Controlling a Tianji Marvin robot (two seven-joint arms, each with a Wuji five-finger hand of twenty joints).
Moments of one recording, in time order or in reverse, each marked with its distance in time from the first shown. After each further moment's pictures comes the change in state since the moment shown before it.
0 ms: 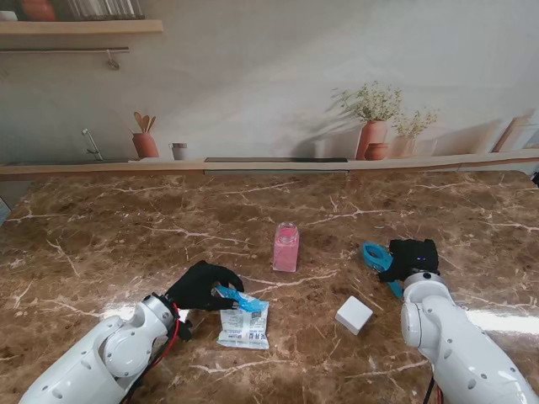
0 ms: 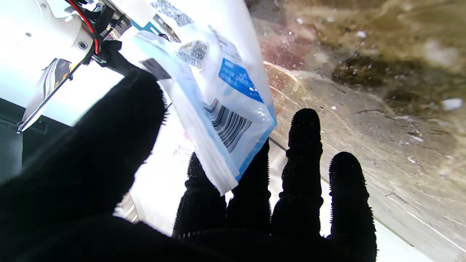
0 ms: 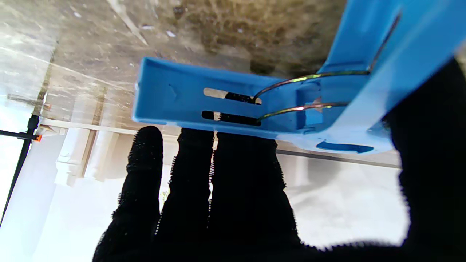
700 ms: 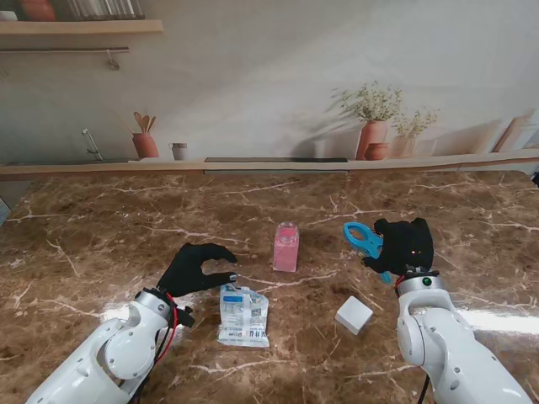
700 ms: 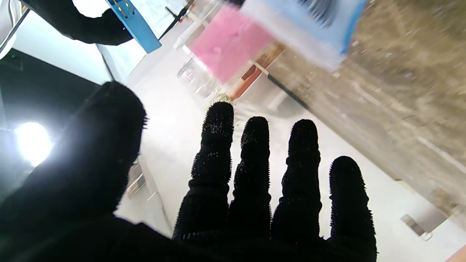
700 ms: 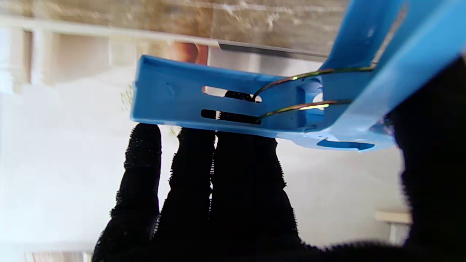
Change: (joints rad) left arm 0.080 -0.035 -0.076 -0.136 -0.031 0.100 0.149; right arm -0.201 -0.022 0.123 -0.333 -0.127 -0.090 -0.175; left_hand -0.022 0.148 -0.261 0.039 -0.011 0.052 -0.111 0.001 -0.071 0.014 -0.041 -0.006 -0.097 -0.007 -0.054 0.002 -0.038 -0.002 -0.041 0.029; right_hand 0.000 -0.018 -0.004 0.000 0.022 0.000 0.000 0.000 0.027 0.006 -0.008 0.011 0.062 -0.006 0.050 0.060 0.046 0.024 0.052 0.001
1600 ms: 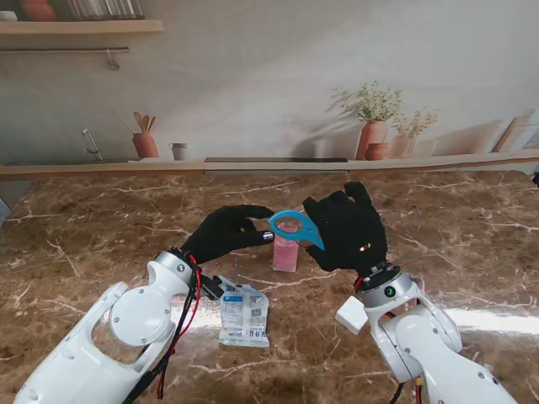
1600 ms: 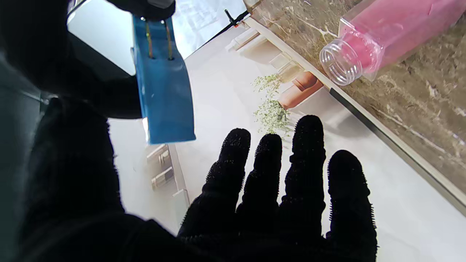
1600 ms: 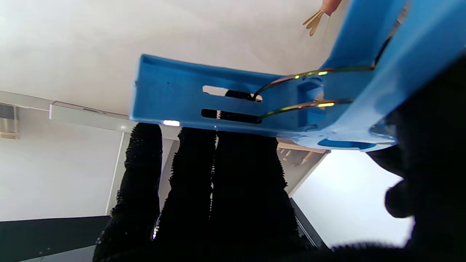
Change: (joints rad) left arm -0.035 0.014 0.042 -0.406 -0.247 0.347 -0.259; right arm -0.046 0.043 -0.105 -0.340 -0.364 -0.136 -0.138; left_hand 0.043 0.173 -0.542 0.063 -0.113 0.195 -0.278 -0.087 -0.123 0.133 -0.097 -0.110 0.025 0.041 0.065 0.088 0.090 0.003 0.159 0.130; right_hand 0.000 -0.007 0.000 0.000 0.008 0.000 0.000 0.000 0.007 0.001 -0.001 0.005 0.012 0.000 0.000 0.002 0.013 0.001 0.001 0.000
